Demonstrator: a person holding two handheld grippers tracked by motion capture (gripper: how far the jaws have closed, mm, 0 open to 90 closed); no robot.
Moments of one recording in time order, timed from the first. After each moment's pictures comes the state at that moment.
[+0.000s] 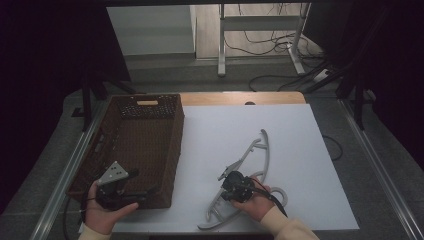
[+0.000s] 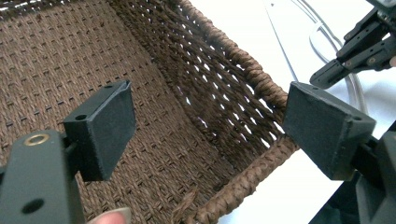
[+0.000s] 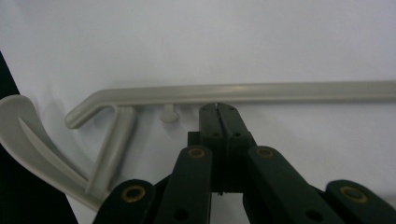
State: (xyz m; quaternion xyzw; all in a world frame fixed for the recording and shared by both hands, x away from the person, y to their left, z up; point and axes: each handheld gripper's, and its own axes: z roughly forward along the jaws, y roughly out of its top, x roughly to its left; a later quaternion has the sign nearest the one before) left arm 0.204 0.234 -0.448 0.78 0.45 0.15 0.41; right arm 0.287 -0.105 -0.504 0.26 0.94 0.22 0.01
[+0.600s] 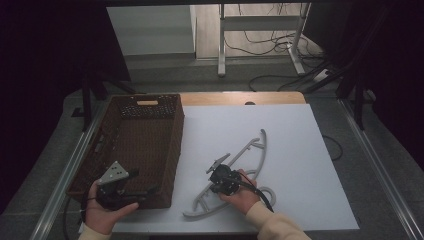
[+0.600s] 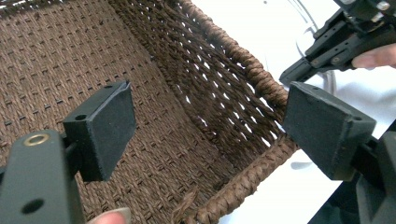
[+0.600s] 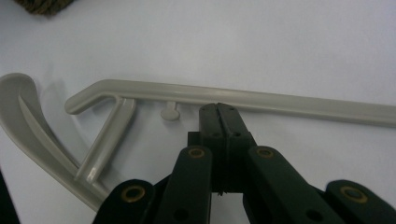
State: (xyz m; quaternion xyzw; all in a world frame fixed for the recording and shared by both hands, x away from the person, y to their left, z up) left arm 0.204 0.234 -0.449 0.78 0.45 0.15 0.41; right arm 0.307 -0.072 -0.510 0.27 0.93 0.24 0.02
